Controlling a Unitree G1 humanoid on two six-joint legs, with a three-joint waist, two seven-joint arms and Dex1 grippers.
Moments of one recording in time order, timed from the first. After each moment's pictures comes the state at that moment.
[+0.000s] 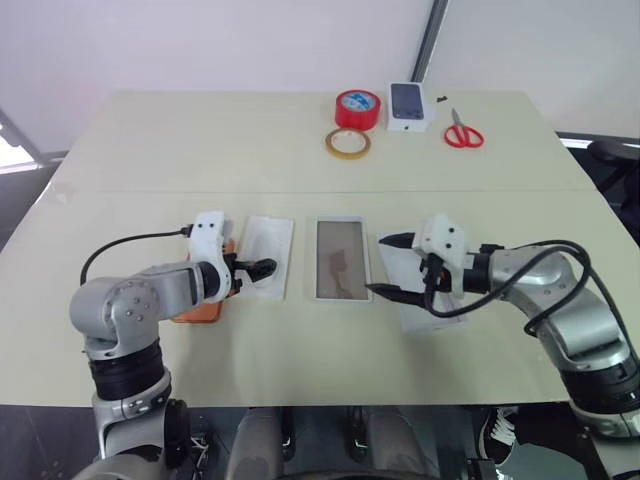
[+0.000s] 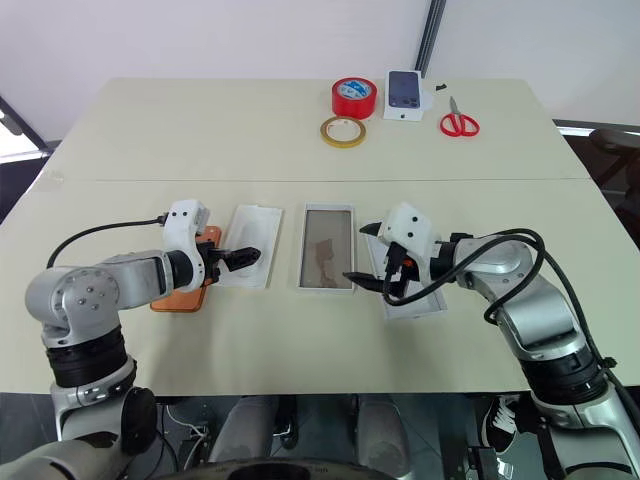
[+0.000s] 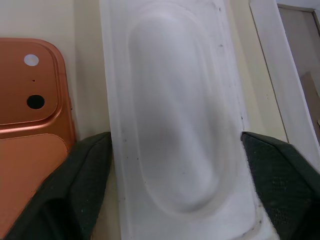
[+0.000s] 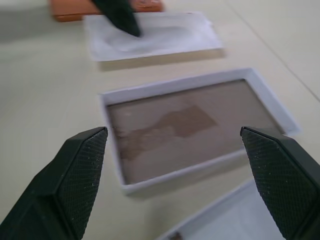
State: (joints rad) left arm -0.48 0.28 0.34 -0.37 -0.65 1.60 -0.05; right arm -0.35 -0.77 0.11 -0.42 0.34 0.61 0.97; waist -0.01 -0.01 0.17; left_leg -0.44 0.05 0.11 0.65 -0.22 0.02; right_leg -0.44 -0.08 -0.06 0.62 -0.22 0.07
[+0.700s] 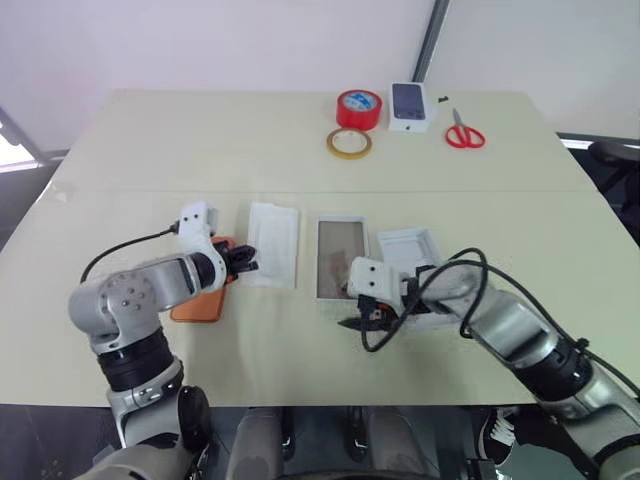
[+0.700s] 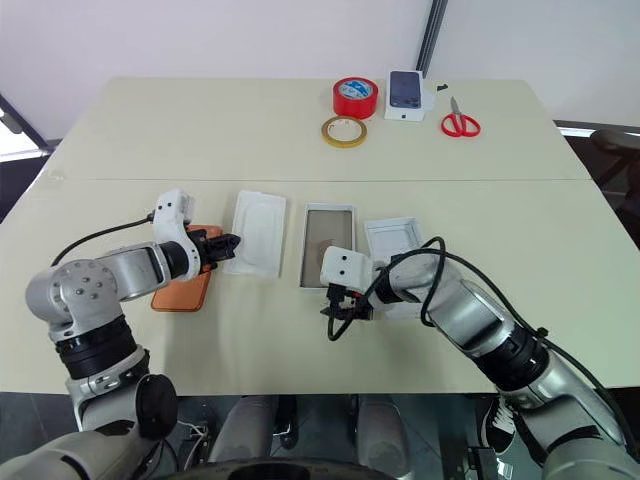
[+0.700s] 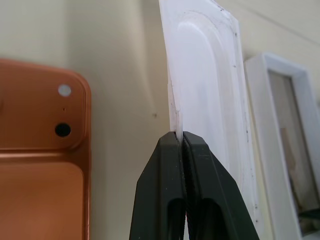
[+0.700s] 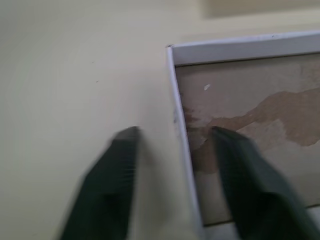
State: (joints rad) left arm -0.56 0.16 0.54 -0.34 -0.60 1.61 -0.09; right arm -0.54 -0.68 0.53 -0.34 0.10 0.79 0.92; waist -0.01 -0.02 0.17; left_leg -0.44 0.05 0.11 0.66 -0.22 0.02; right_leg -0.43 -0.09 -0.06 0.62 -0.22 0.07
